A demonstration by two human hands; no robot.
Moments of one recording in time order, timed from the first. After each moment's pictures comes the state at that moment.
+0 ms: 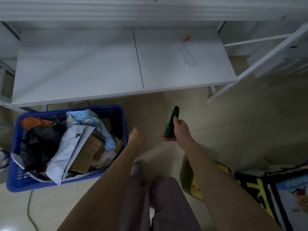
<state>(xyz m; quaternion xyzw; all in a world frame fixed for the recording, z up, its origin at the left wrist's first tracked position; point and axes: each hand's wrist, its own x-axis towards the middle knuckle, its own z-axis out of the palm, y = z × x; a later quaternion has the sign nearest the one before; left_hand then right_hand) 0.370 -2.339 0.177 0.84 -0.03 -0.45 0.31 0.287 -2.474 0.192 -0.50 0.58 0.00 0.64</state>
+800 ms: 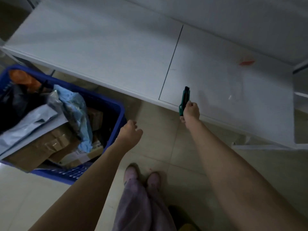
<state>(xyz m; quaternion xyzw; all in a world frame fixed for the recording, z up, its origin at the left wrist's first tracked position) 0.461 -2.450 0.060 0.86 0.10 -0.35 0.36 0.499 -2.666 0.034 -0.73 0.49 0.06 0.48</state>
